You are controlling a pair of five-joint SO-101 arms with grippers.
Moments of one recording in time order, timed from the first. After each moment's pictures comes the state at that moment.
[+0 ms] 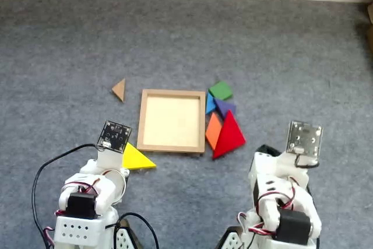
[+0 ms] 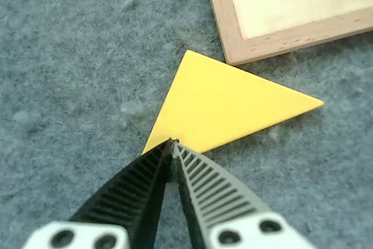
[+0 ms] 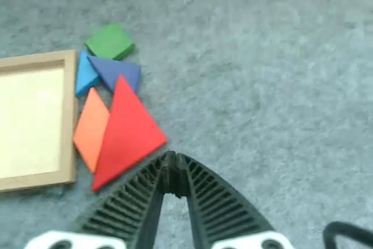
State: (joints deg) left arm -0.8 -101.8 96.0 75.8 -5.1; right arm 1.9 -97.1 72.0 74.9 0.3
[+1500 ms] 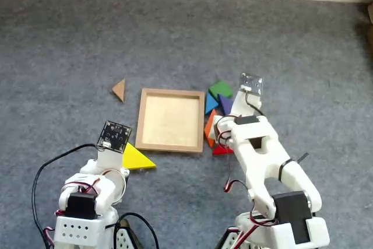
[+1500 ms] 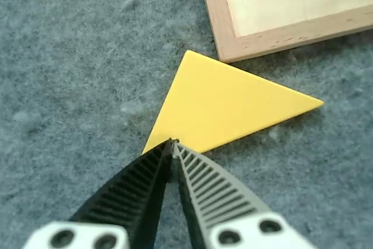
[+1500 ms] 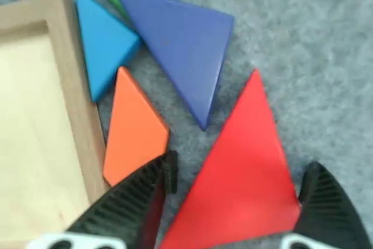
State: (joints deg) left arm -0.8 -101.8 96.0 75.8 -5.1; right arm -17.0 -7.9 50.2 35.5 -21.3
